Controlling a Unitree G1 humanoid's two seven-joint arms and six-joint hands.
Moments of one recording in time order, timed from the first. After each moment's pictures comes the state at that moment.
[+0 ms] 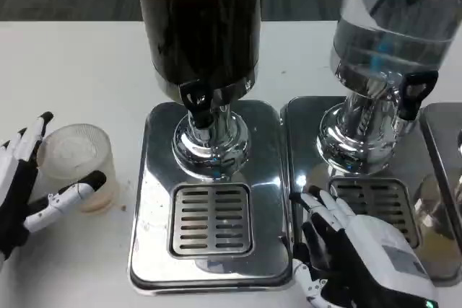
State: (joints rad) left arm -0.25 0.62 -0.13 1.03 0.51 -0.66 0.42; right arm 0.48 -0.23 0.34 -0.47 -0.87 0.12 0.09
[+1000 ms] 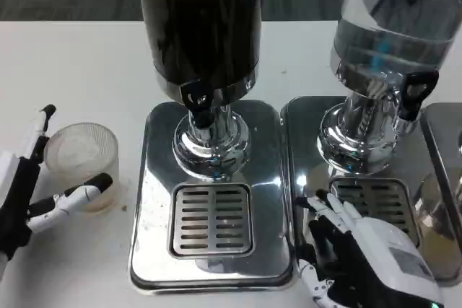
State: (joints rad) left arm -0.26 0.61 -0.14 1.08 0.51 -0.77 0.48; right arm 0.49 -0.23 0.33 -0.48 -0.86 0.15 0.09
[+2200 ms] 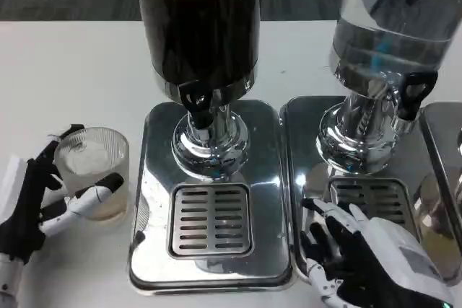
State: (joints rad) left arm -0.27 0.56 -0.17 1.14 0.52 -0.84 0.62; right arm 0.49 -0.27 0.30 -0.50 -0.78 0.15 0.12
